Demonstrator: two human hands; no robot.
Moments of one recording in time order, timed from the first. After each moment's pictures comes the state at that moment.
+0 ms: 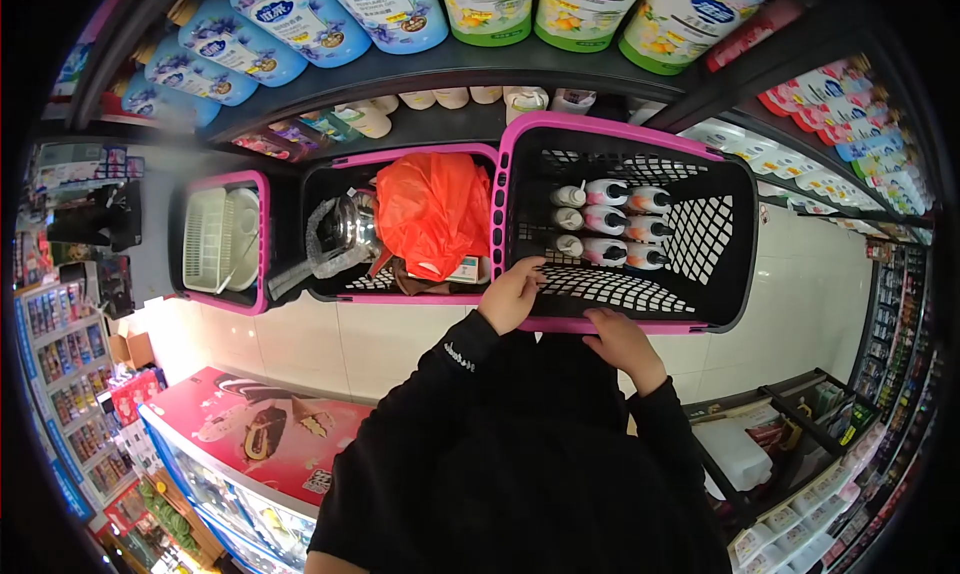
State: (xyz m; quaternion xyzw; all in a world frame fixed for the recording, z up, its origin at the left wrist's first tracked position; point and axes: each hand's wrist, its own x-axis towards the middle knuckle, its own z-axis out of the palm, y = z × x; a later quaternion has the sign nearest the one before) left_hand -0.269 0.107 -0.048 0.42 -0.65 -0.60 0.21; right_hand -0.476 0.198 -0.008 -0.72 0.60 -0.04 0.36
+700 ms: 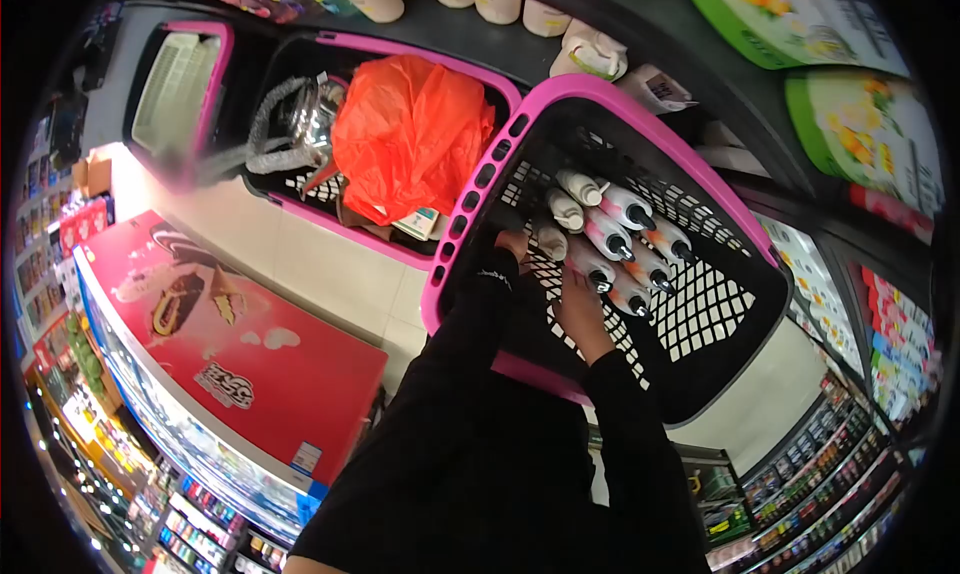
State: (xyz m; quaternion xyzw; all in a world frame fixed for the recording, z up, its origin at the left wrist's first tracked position) left_hand -0.372 0.096 -0.287 0.65 0.07 -0.74 0.15; right_hand -0.518 0.121 -0.175 -0.71 0.57 0.14 0.39
